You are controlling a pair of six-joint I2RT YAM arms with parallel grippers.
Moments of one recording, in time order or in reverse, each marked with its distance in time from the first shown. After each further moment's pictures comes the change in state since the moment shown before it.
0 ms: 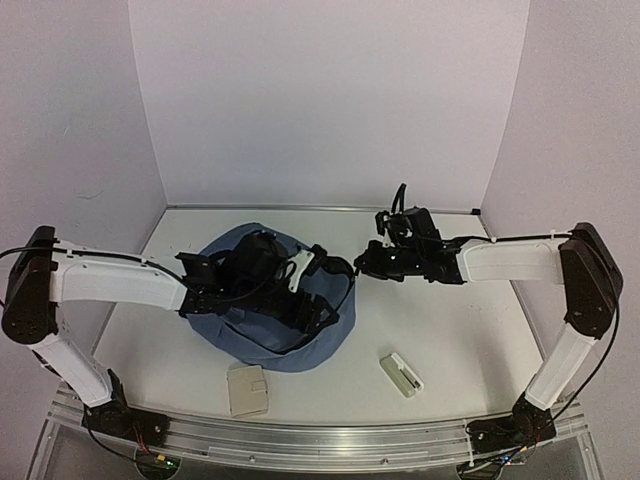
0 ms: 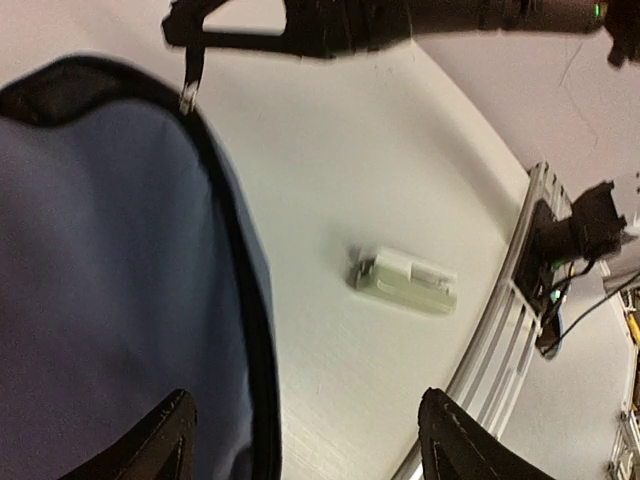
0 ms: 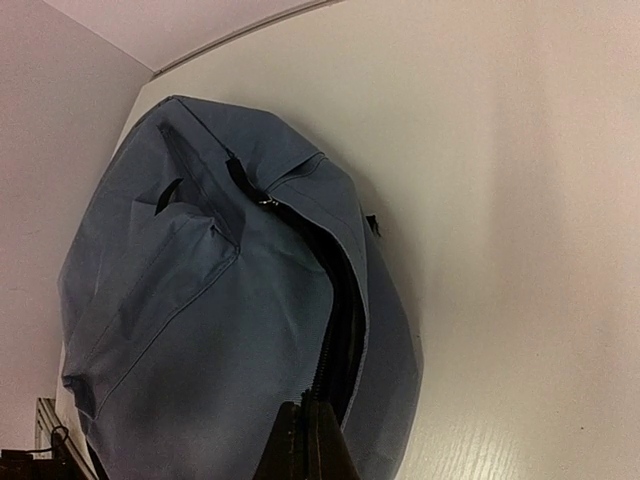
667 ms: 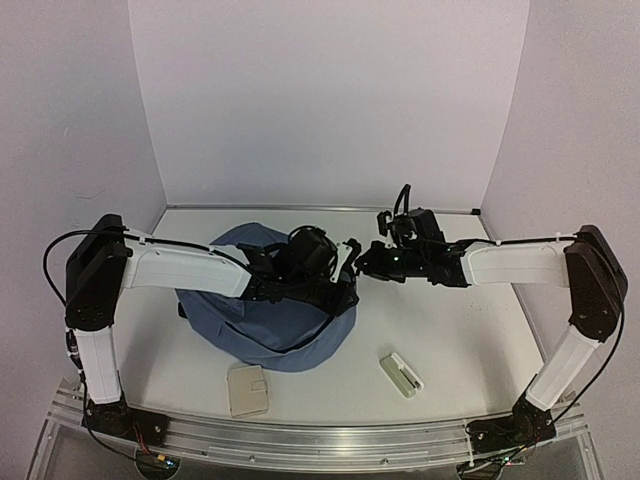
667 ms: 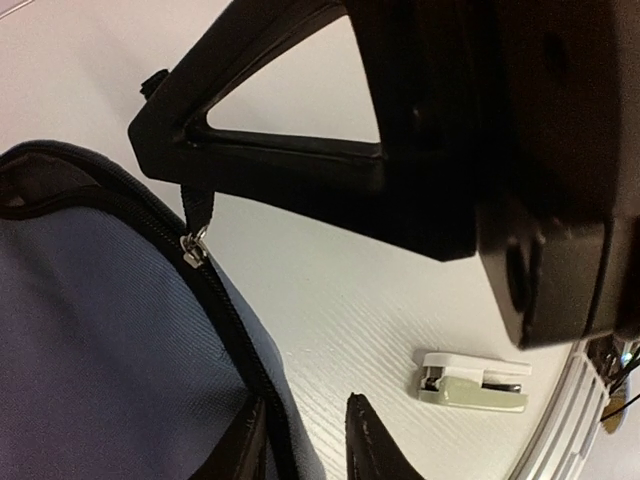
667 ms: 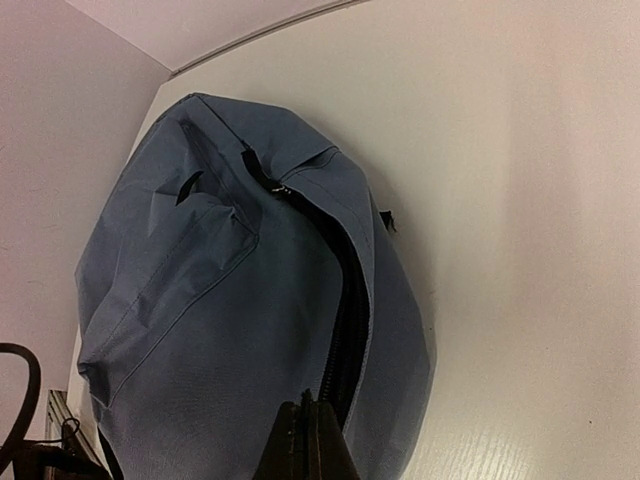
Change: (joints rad) left arm 0.000 0.353 0.340 -0.028 -0.120 0.059; right arm 0.000 -0.033 -0.038 0.033 -0.023 0.004
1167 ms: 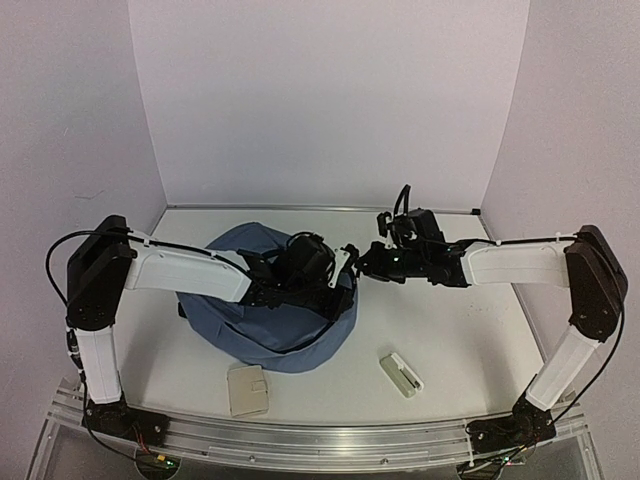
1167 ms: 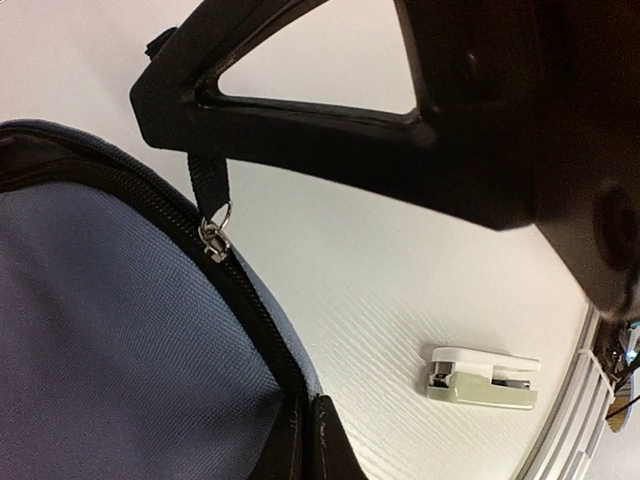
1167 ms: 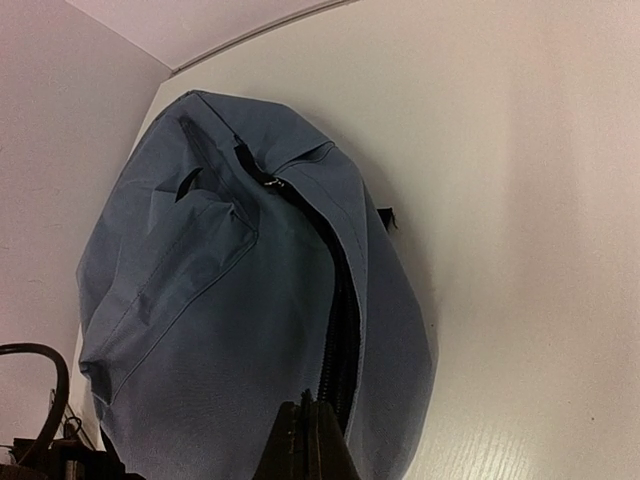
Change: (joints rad) left arm 0.001 0.009 -0.040 0.039 0.008 -0.004; right arm 0.000 -0.001 0.000 -0.006 -0.002 0.006
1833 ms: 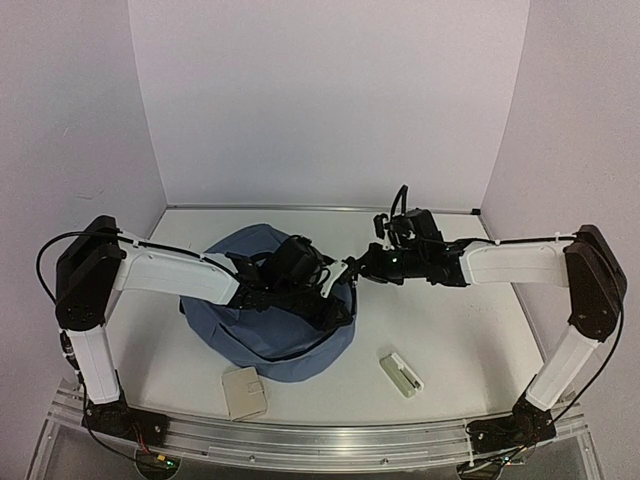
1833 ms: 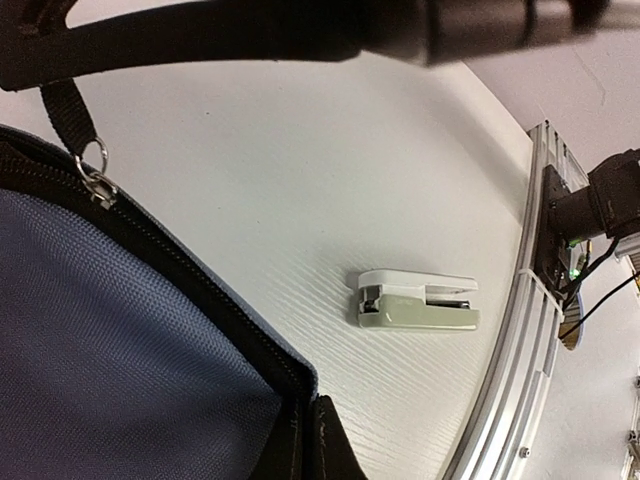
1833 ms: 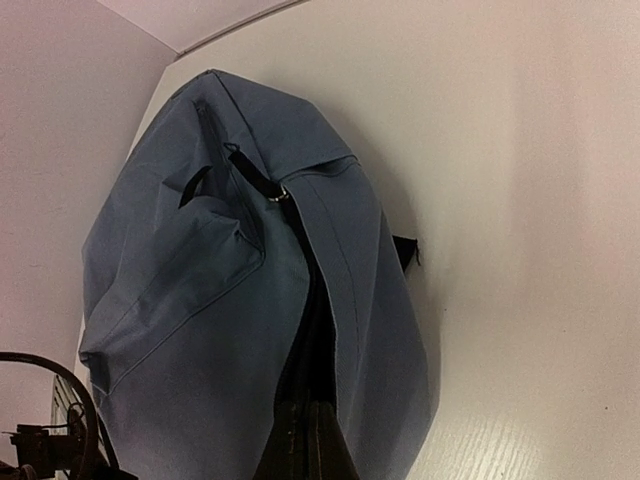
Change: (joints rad) left arm 0.016 -0.060 -0.101 0.037 0.256 0.060; right arm 0.007 0.005 0.011 -0.023 -0.030 -0.001
